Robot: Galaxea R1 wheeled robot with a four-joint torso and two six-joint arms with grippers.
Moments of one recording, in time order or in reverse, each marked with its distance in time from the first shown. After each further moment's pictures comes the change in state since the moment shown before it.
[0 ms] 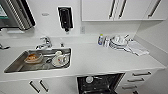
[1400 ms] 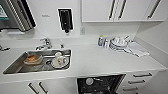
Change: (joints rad) left arm 0.039 -0.032 0.003 0.001 -0.002 0.001; right arm 0.304 -0.022 0.209 -0.010 -0.123 0.208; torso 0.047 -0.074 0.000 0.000
